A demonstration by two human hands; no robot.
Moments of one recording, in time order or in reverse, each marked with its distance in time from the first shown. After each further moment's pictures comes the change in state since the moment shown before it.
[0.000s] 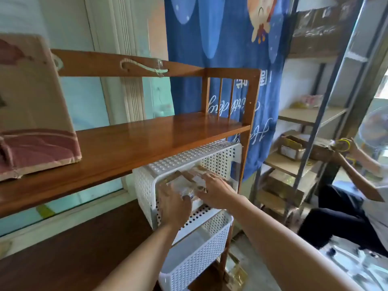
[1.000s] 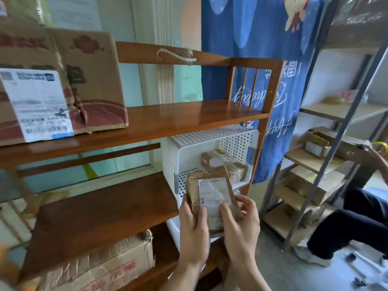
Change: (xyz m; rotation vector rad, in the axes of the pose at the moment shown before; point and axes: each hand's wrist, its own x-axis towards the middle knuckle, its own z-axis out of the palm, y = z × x) left_hand -0.198 0.006 -0.032 -0.655 0.103 0.033; right_hand -0.185 -0.033 0.061 0.965 0.668 0.272
